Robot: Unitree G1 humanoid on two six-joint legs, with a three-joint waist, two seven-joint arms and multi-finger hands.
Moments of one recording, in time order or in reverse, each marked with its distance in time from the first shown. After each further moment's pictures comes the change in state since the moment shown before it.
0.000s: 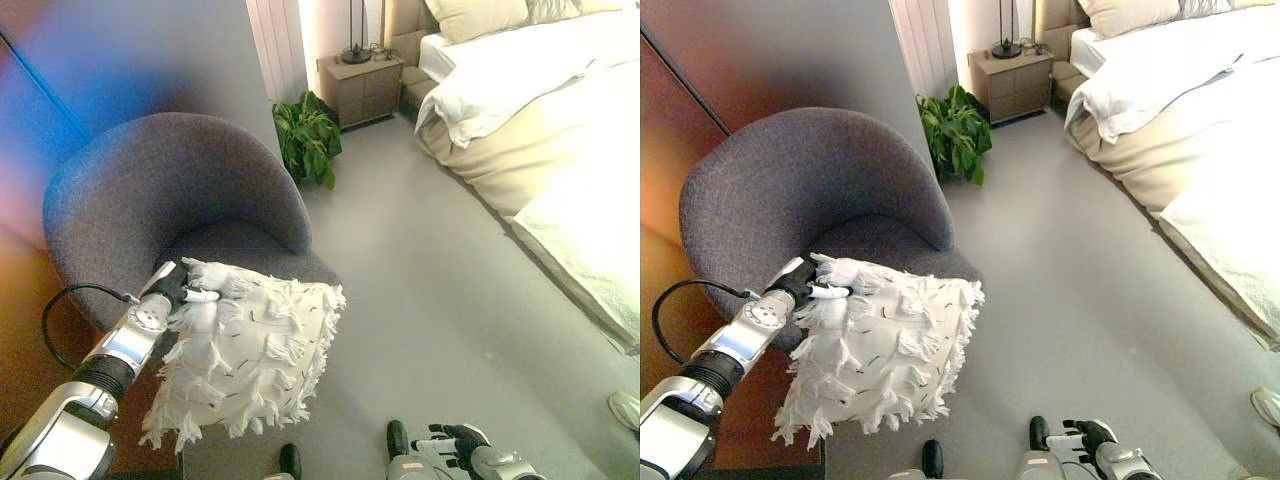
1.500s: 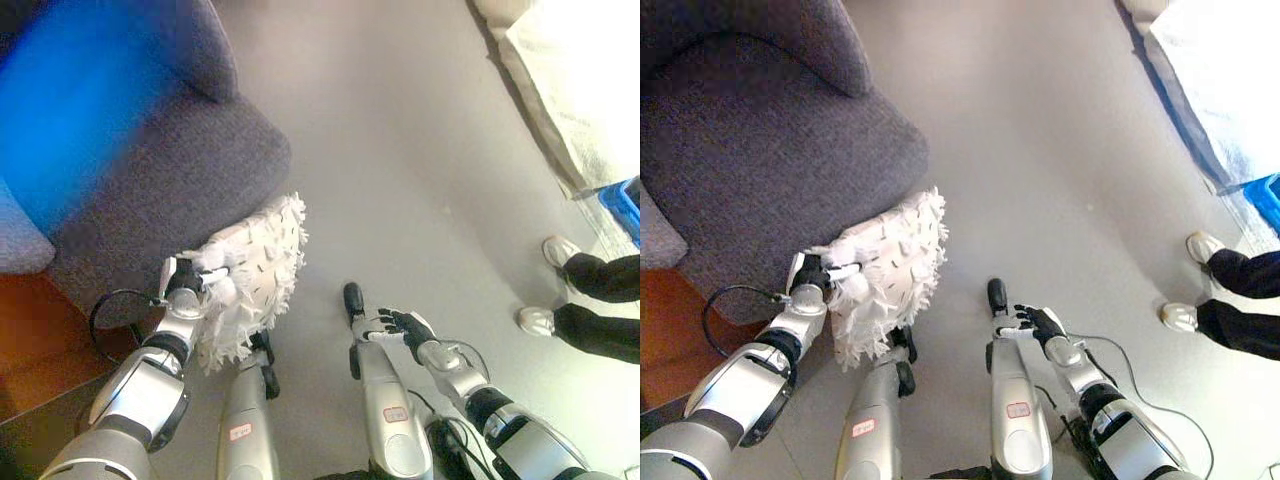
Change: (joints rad) left arm -0.167 -0.368 0.043 0.572 -0.216 -0.298 0.300; right arm -0.312 0.039 0.197 -0.160 0.138 -0.092 -0.136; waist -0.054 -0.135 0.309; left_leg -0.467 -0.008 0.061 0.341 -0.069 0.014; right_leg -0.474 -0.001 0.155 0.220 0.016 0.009
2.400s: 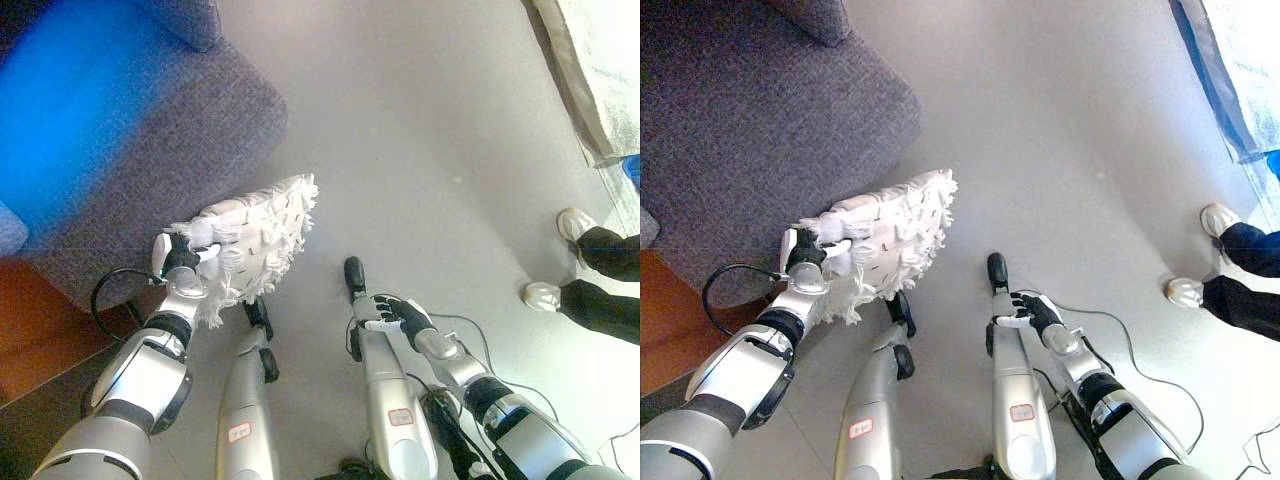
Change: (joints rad) left arm -0.134 0.022 0.001 0.005 0.018 0.030 0.115; right arm -0.066 -0.008 0.005 -0.061 0.005 0.024 0.004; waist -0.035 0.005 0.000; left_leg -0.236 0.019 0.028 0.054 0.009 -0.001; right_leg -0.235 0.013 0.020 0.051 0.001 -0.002
